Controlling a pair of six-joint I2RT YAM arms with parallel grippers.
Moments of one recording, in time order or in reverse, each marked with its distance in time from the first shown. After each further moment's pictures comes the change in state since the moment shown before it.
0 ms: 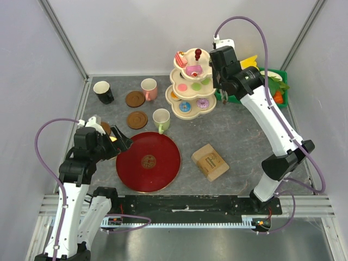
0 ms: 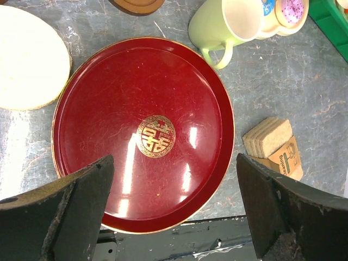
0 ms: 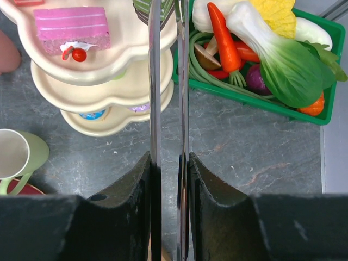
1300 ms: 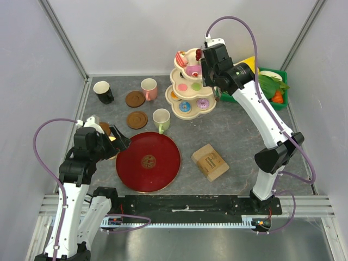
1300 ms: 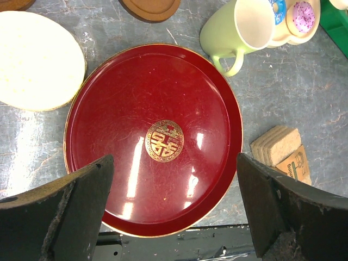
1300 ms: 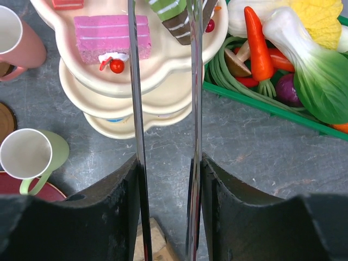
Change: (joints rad) left arm 0.000 -0.001 0.000 0.000 -0.053 0.001; right arm 0.000 0.115 0.079 0.012 -0.084 -0.003
